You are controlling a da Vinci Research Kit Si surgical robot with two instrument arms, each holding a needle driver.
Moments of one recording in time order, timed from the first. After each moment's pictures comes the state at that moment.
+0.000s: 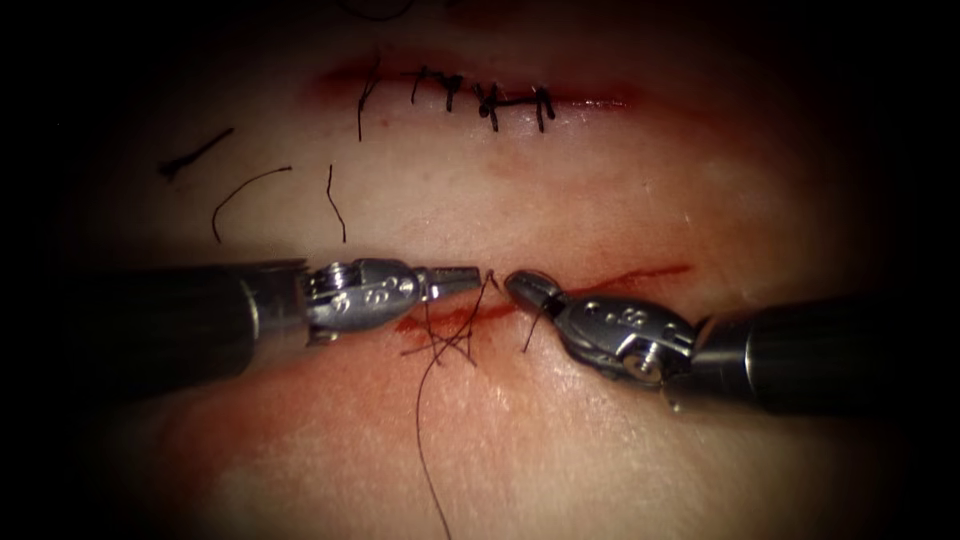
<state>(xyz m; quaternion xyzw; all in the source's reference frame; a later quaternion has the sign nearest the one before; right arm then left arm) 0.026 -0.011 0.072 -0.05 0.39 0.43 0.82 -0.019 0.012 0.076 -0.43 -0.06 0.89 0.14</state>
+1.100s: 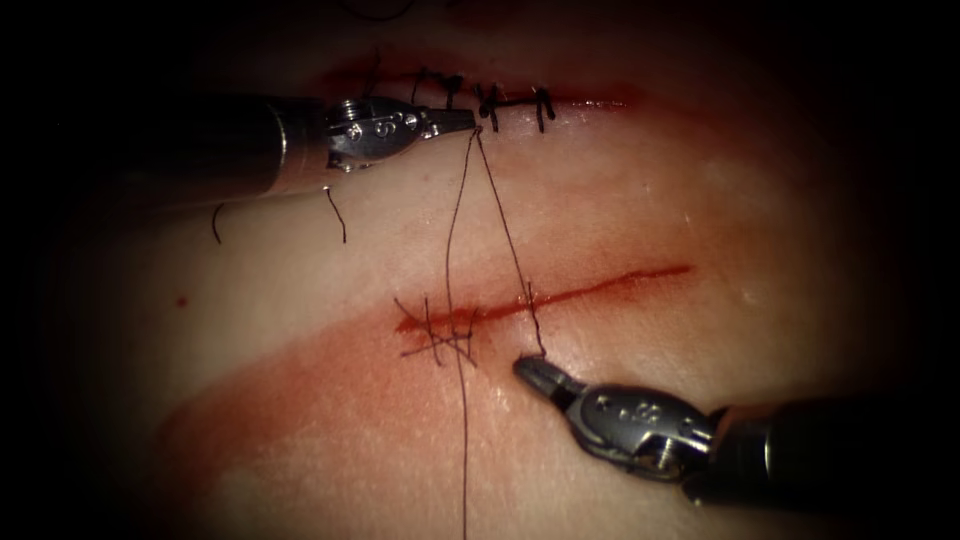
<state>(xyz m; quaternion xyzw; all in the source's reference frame) 0.026 -0.019 0.069 -0.06 0.41 0.40 0.82 -0.019 0.026 0.085 -0.39 -0.01 0.90 0.16</state>
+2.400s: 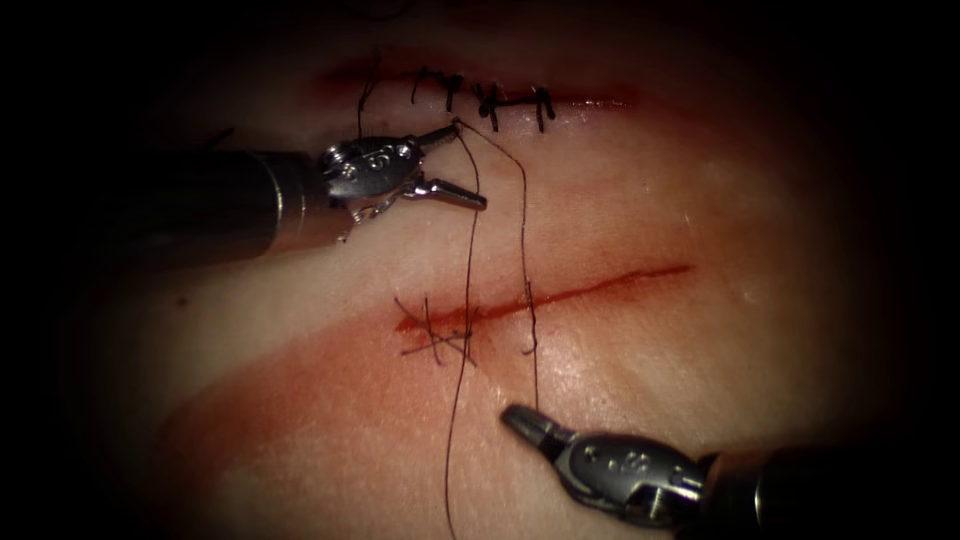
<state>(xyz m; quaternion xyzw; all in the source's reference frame) 0.027 -0.022 0.068 -0.04 0.42 0.38 0.82 -0.019 0.022 0.081 -0.48 -0.18 0.81 0.28</state>
